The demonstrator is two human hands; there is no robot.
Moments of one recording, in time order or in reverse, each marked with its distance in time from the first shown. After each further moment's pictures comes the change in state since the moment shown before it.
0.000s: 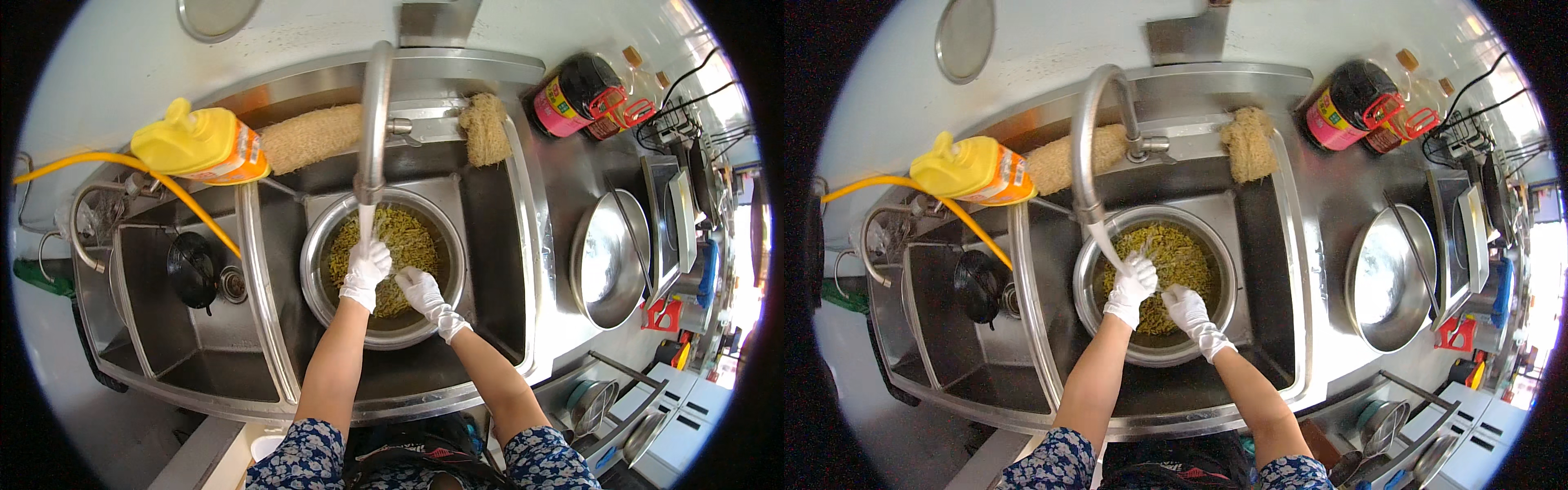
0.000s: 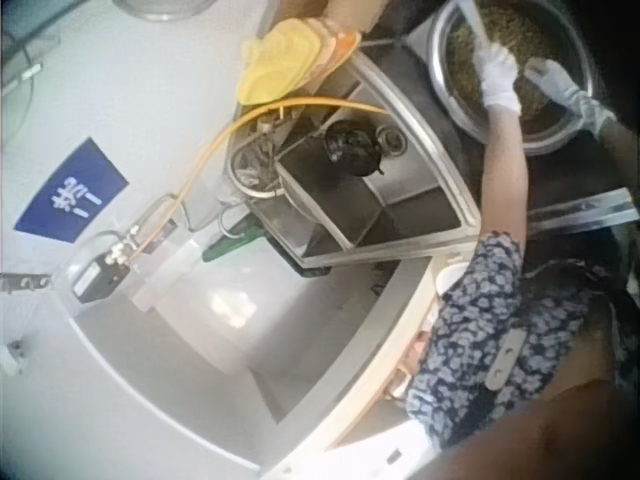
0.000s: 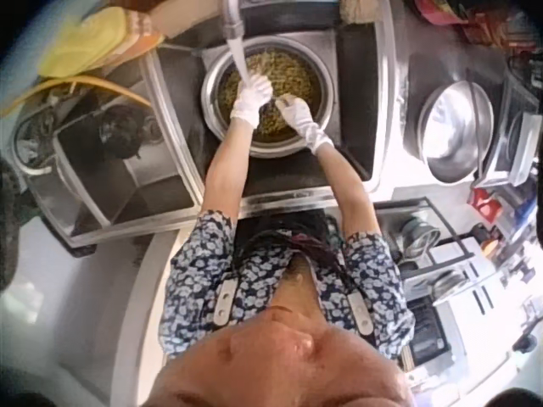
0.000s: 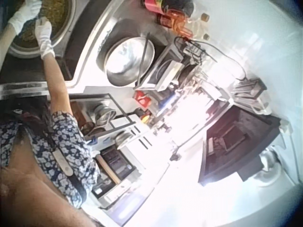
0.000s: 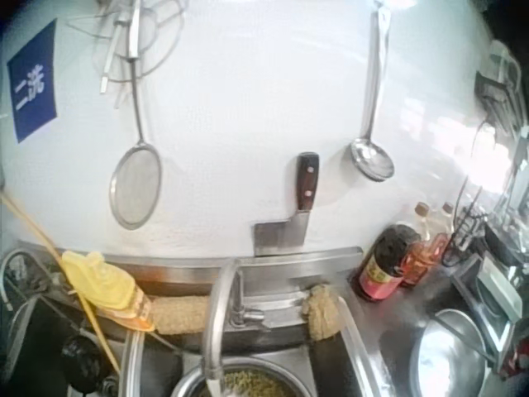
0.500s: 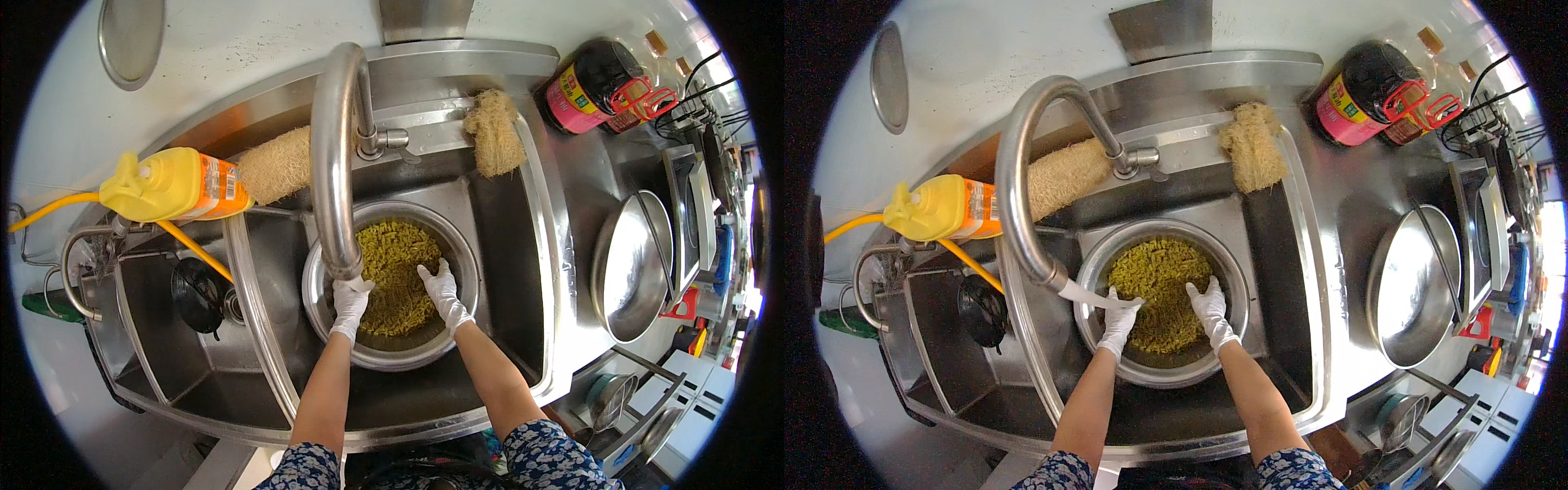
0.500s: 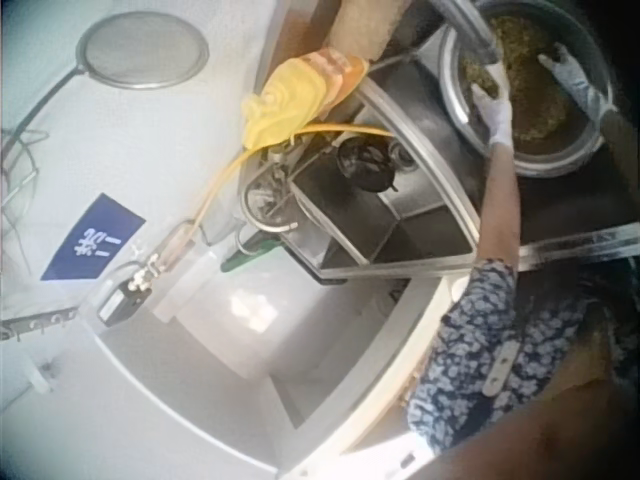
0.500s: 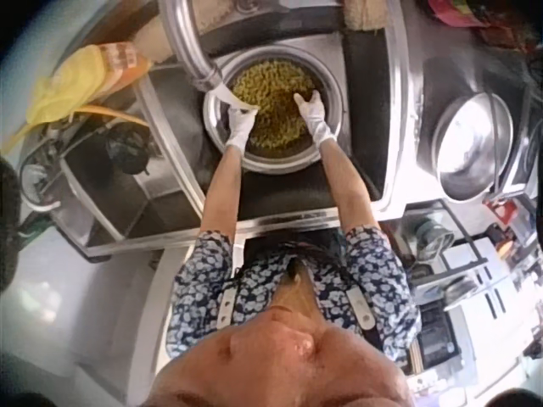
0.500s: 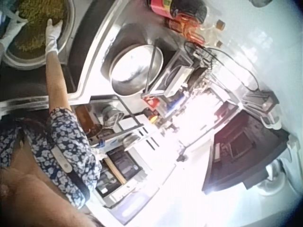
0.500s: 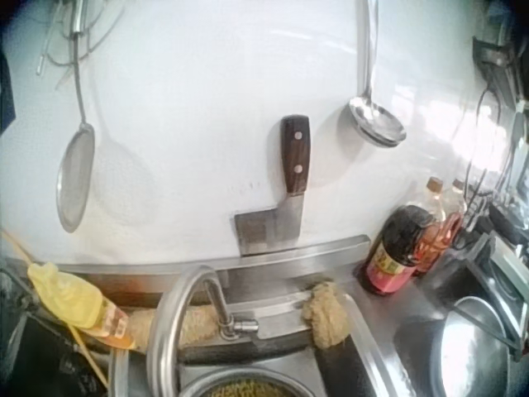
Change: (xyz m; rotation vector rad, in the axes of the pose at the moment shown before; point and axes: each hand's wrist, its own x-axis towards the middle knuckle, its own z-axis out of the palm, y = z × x) left_hand -0.014 0.032 -0.068 1.889 0.726 0.389; right_hand 0.070 0.057 0.009 0.232 0.111 0.461
